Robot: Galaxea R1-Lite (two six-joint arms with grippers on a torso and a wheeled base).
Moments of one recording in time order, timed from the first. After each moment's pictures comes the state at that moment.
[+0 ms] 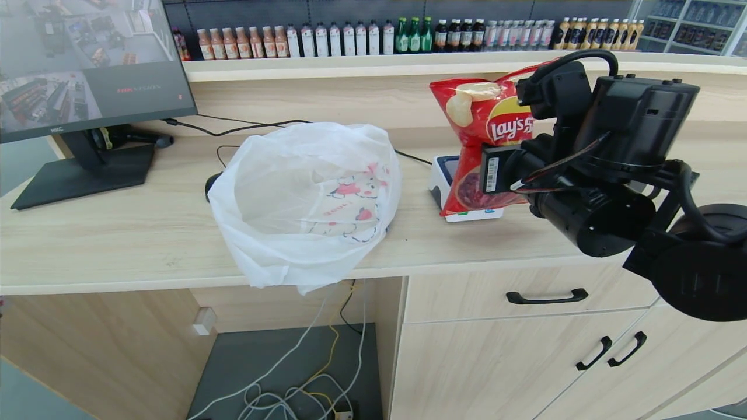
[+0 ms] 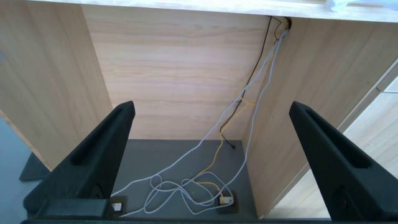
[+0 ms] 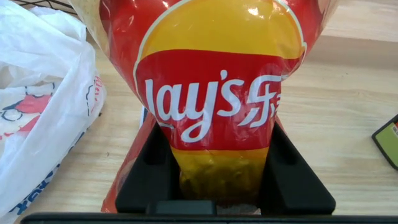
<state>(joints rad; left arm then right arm) 0.00 0.00 0.00 0.00 0.00 0.00 0.62 1.74 -1.12 -0.66 -0.60 -0.15</state>
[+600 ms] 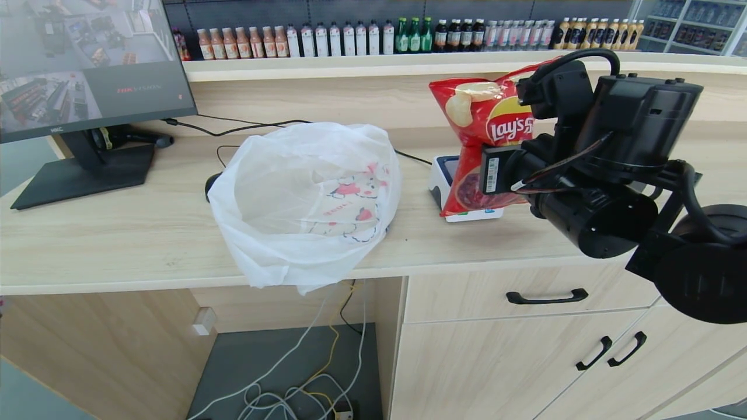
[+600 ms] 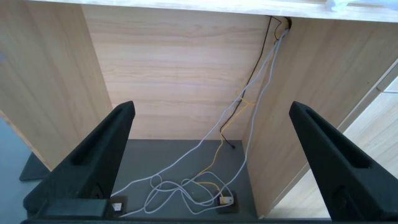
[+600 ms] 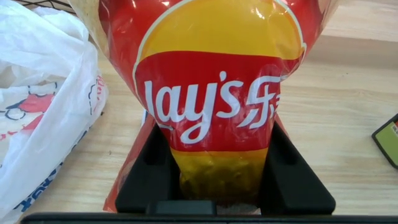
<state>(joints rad) 0.00 0.00 0.00 0.00 0.00 0.00 0.63 1.73 -1.11 -0.66 -0.60 -0.15</state>
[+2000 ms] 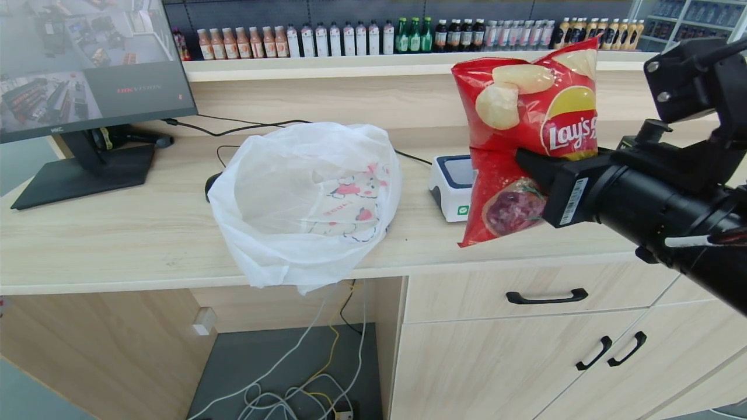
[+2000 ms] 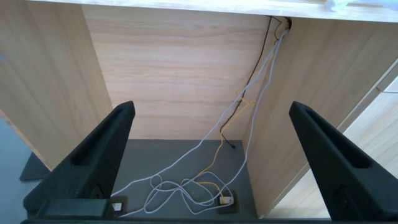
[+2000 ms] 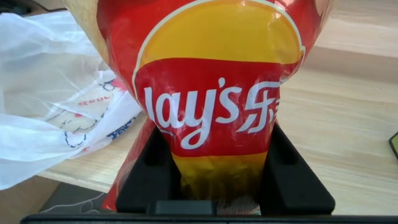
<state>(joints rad) 0.00 0.00 0.00 0.00 0.00 0.00 0.73 1.42 -0.84 -0.68 -0.46 -0.15</state>
